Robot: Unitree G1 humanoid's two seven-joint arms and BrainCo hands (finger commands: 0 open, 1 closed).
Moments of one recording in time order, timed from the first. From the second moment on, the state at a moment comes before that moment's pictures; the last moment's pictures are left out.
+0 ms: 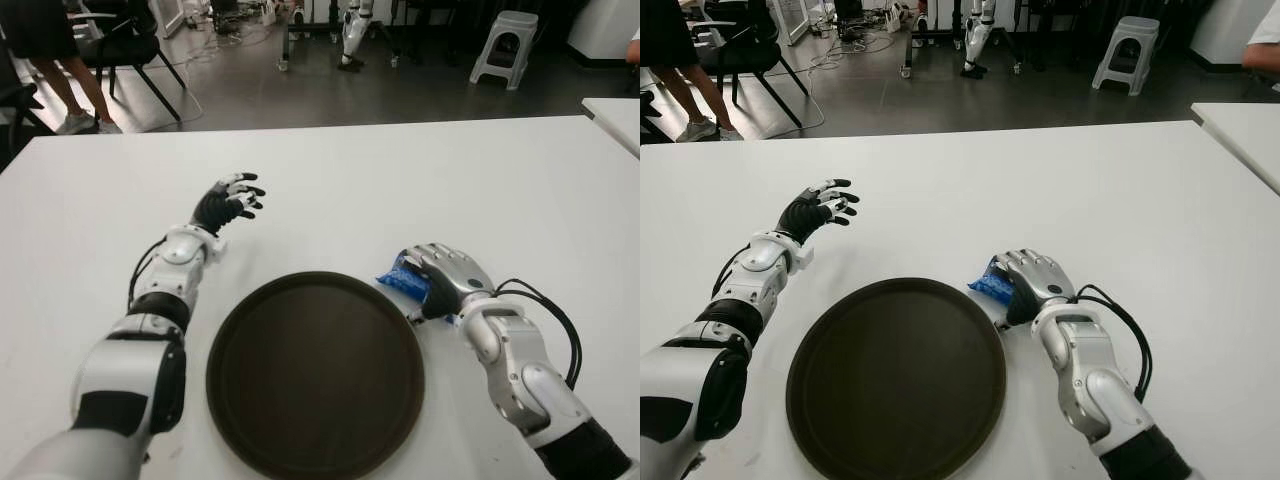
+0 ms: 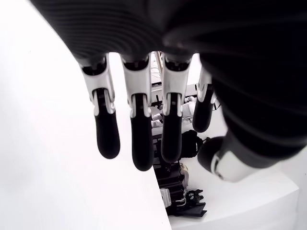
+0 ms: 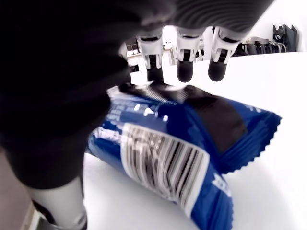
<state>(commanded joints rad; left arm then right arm) -0.82 0.17 0.09 1.25 0.04 -0.34 -0.22 -0.13 -0.36 0.45 -0.07 -0.95 0.38 0.30</state>
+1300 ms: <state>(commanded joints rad) -0.81 0.19 0.08 1.24 0.05 -0.34 -0.24 -0.14 -0.32 0.47 -0.04 -0.97 0.46 0.30</state>
